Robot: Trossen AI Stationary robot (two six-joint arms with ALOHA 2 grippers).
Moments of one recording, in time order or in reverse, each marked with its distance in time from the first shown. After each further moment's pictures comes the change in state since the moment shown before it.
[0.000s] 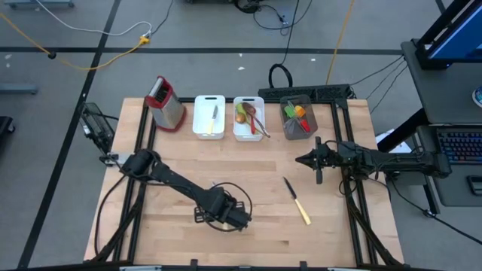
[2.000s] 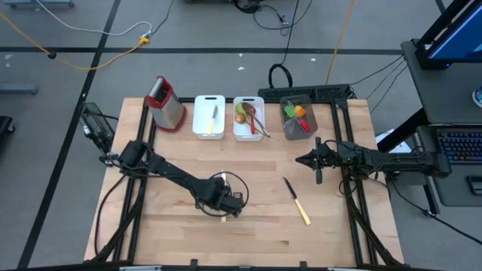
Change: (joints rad) left arm 0.063 -0.114 -0.314 0.313 -0.114 0.196; right arm 0.000 0.000 0.000 -0.008 0.003 0.026
